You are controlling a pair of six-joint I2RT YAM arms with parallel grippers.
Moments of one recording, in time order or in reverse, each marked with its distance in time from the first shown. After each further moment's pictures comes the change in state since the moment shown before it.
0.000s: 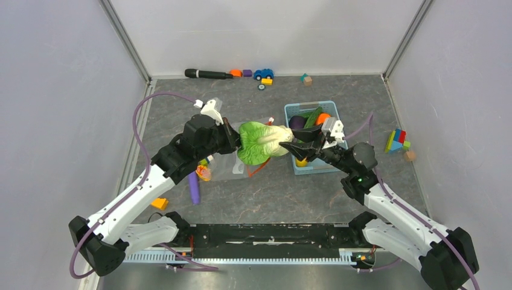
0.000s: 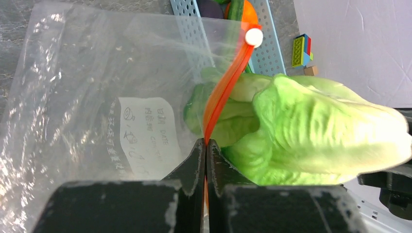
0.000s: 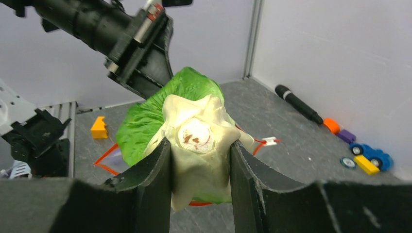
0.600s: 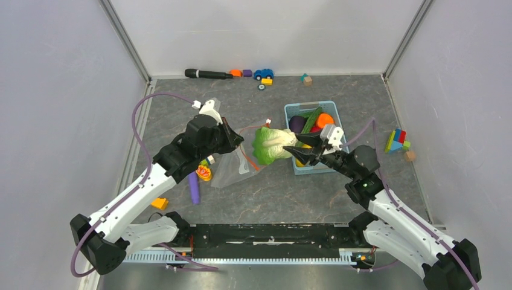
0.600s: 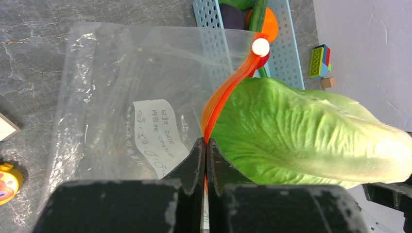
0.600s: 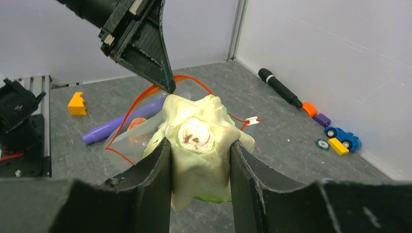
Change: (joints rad) left arm 0.000 0.010 0.001 -0.025 -0.079 -0.014; right arm 0.000 -0.097 -0.016 -0.185 0.059 -0.135
